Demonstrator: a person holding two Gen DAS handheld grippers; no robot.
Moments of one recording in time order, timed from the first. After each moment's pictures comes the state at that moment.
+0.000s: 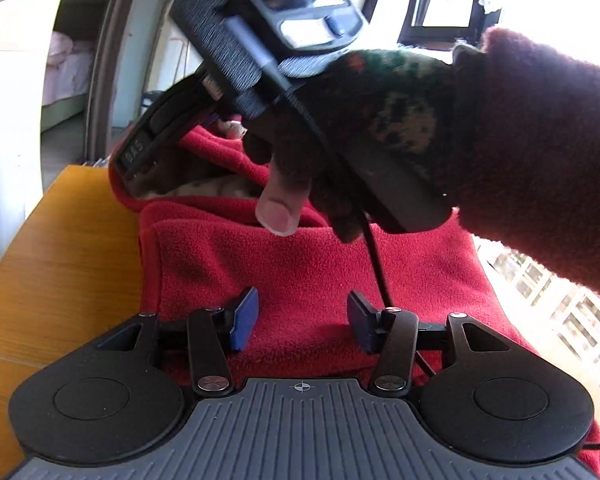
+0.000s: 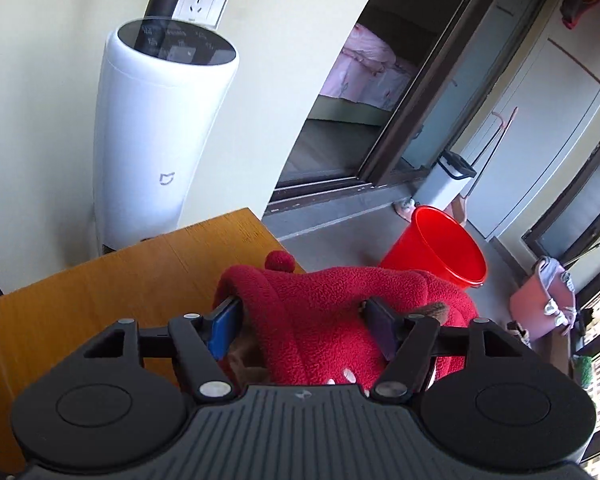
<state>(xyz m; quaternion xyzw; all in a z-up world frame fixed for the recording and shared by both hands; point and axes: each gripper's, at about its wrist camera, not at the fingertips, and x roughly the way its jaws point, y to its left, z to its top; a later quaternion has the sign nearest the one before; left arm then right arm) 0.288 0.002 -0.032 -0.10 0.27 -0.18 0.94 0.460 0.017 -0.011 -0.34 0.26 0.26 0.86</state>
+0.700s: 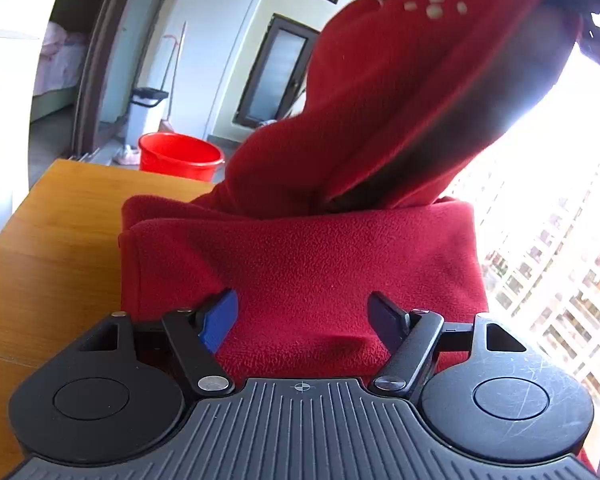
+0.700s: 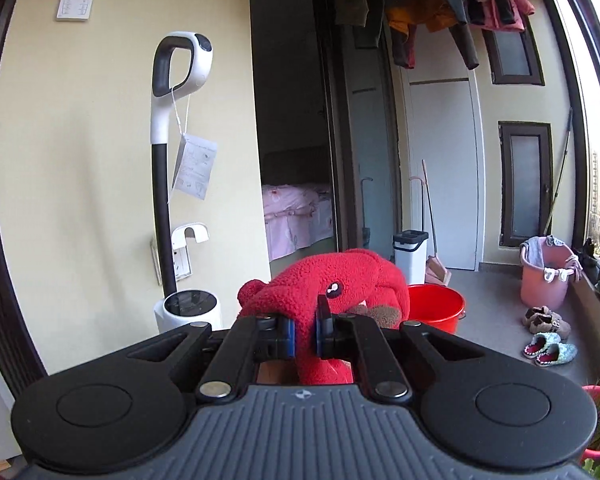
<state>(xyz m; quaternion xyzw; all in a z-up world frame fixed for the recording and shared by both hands) 0.294 0.012 -0.037 -0.14 0.26 -0.21 0.93 0.274 -0.221 0.139 0.01 0.14 0.29 0.95</state>
